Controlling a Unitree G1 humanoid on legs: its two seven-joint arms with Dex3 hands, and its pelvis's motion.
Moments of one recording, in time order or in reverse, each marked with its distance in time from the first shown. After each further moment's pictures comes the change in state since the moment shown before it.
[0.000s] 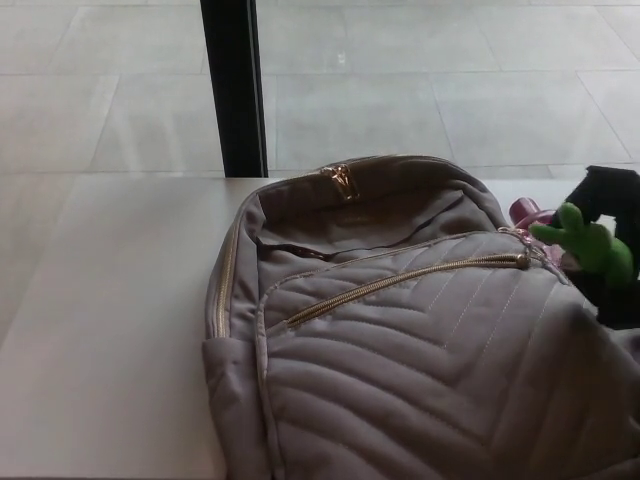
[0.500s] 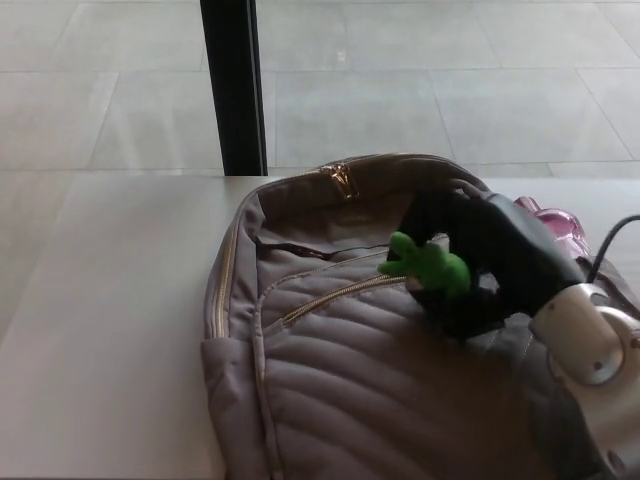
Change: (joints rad) left_arm -0.003 -0.006 0.006 0.012 -0.002 -0.003 -0.009; right_arm -0.163 0.201 0.294 0.143 -0.096 0.030 -0.021
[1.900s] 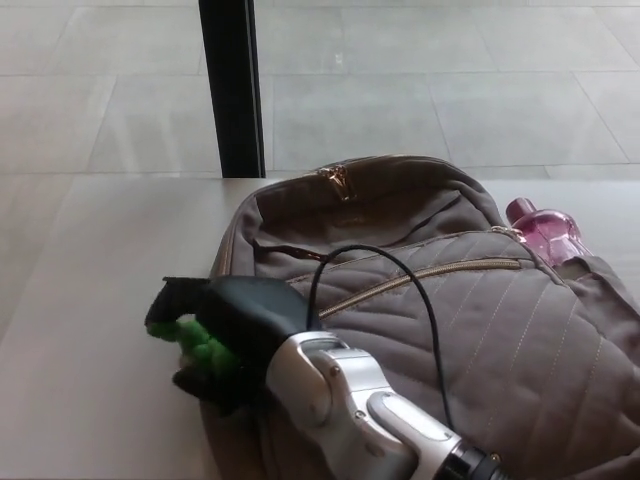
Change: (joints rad) left_arm -0.020 -0.053 -0.053 0.002 0.005 -0.007 0.019; right_arm -0.309 0.409 0.491 0.548 -0.177 0.061 -0.124
